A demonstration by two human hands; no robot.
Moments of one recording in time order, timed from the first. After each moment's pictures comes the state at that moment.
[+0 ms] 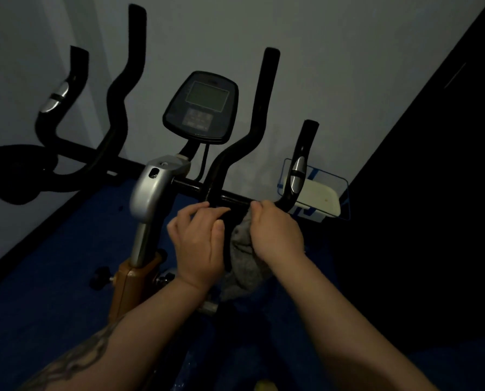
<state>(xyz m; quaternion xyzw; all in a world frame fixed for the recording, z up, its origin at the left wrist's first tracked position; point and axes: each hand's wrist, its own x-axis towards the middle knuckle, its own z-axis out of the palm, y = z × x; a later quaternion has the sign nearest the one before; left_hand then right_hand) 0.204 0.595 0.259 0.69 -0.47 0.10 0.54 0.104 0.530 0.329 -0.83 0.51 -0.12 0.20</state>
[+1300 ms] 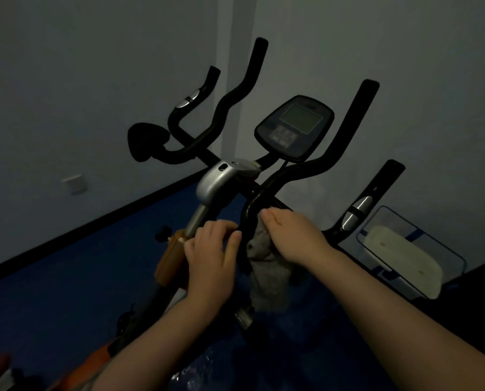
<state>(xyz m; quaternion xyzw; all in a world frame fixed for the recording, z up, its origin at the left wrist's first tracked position) 0.151 0.631 0.274 0.83 -0.25 0.09 0.49 0.112 0.487 0.351 -0.95 0.18 0.03 0.24</state>
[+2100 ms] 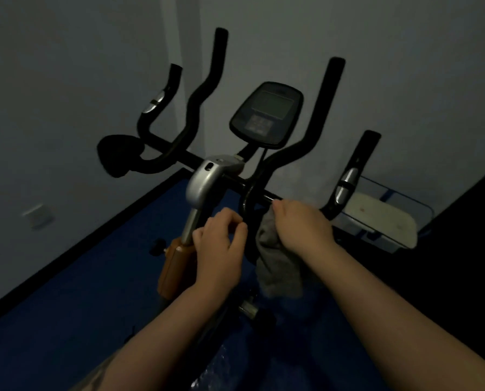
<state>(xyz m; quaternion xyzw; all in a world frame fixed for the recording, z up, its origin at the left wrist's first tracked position) 0.176 0.637 0.287 0.78 -0.34 0.00 0.53 0.105 0.511 0.340 -0.90 0.37 -0.04 0.21</state>
